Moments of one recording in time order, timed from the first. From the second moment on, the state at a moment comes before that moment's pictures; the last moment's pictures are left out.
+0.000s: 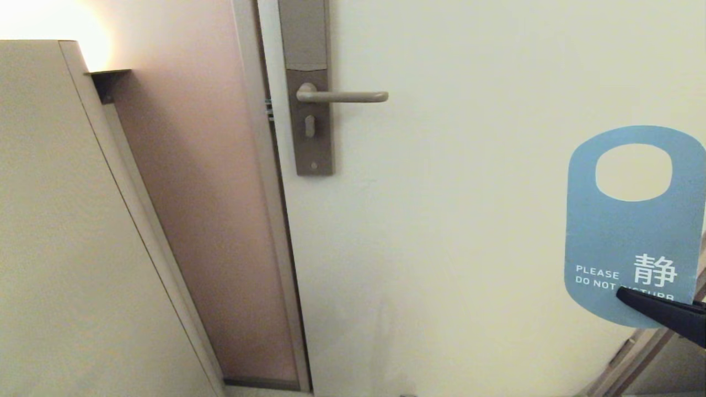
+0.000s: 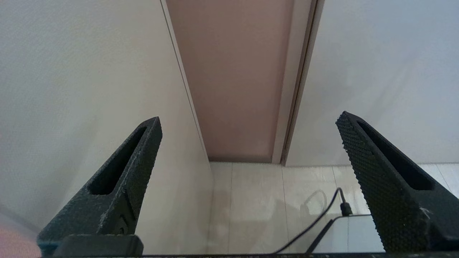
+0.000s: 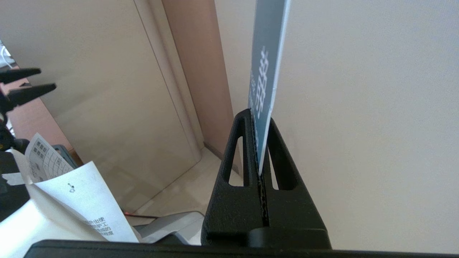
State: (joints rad) left arm 0.03 0.36 0.00 -0.08 -0.01 0.05; right arm 0.04 0.91 -0.37 -0.37 0.67 0.10
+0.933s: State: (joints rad) left arm 0.00 0.00 0.00 0.01 -0.01 0.03; right arm 0.04 0.75 -0.28 -0.37 0.60 0.11
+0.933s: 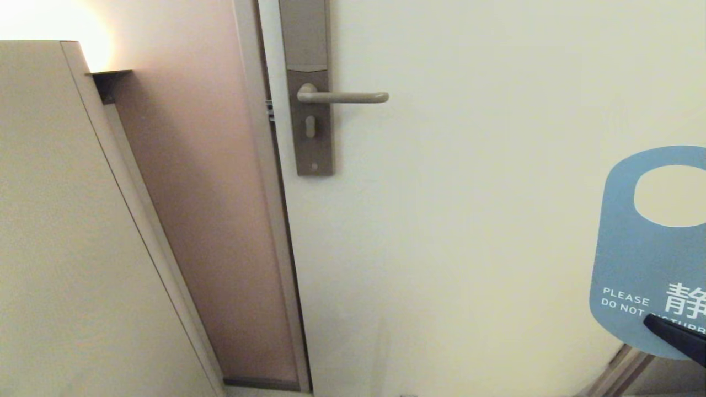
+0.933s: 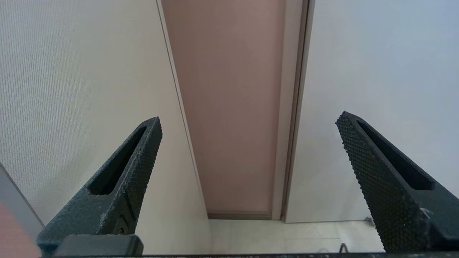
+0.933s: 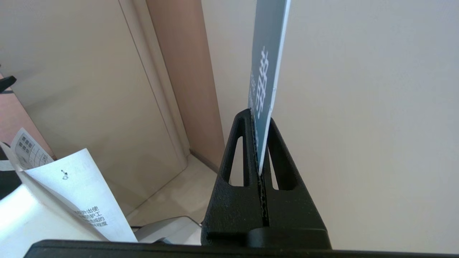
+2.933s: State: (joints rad) left arm 0.00 0.00 0.00 0.01 -0.01 0.01; right arm 0.04 1.24 -0.36 -0.86 0.60 0.10
